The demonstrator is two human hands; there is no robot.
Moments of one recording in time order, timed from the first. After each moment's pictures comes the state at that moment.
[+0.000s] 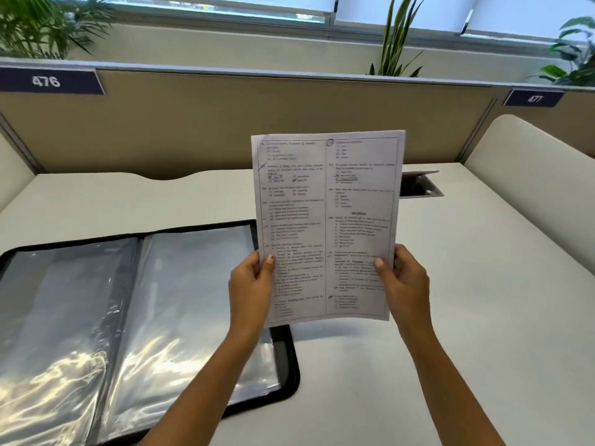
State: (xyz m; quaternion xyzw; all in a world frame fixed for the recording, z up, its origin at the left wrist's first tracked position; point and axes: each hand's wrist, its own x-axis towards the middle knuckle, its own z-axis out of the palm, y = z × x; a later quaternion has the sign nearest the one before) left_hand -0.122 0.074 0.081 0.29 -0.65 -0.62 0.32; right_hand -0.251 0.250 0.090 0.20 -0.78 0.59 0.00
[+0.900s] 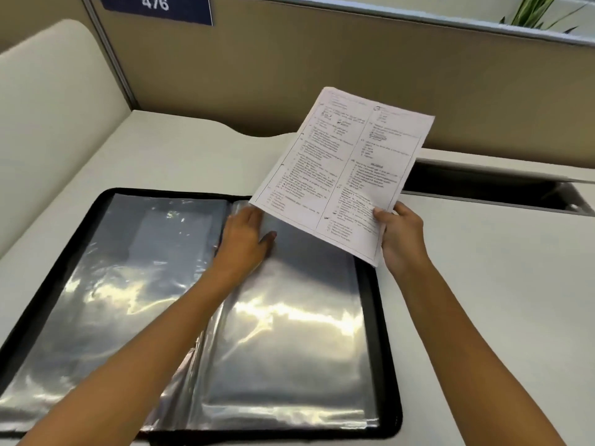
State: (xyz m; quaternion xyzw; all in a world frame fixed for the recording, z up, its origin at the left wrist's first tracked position) left_hand -0.071 -0.144 0.016 0.33 -0.90 -0.23 0.17; right_hand -0.253 0.020 0.075 0.06 -0.63 0.72 -0.29
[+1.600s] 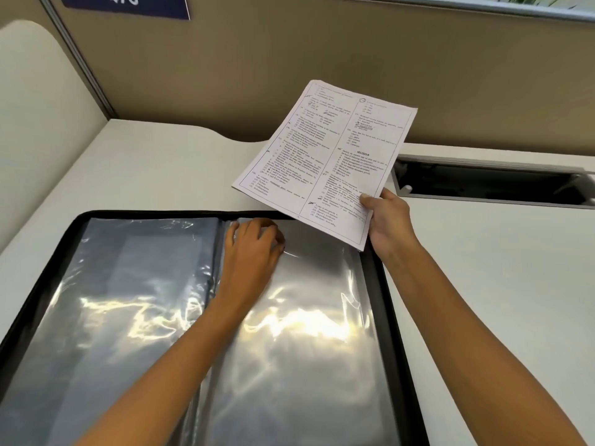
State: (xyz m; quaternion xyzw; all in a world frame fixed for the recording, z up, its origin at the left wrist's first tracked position) left_hand -0.091 -0.146 0.005 0.30 -0.91 -0.14 0.23; right_hand -0.277 -0.044 0.064 0.01 -0.59 0.74 -0.31
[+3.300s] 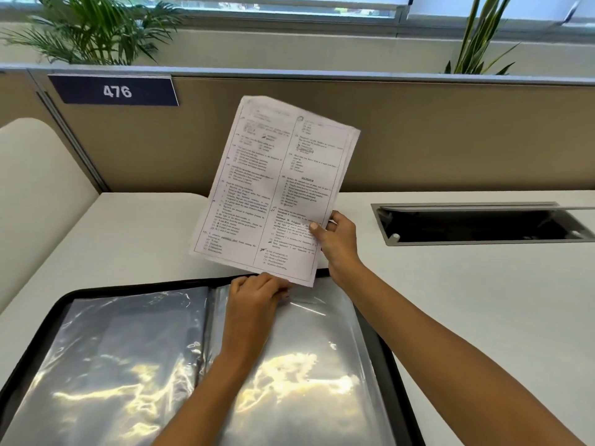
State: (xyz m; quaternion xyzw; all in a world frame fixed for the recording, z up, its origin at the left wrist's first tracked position) left_hand -0.121 -0.164 0.004 0.23 -0.90 -0.18 0.32; right_hand -0.290 -0.123 0.056 0.15 -0.68 0.68 -0.23
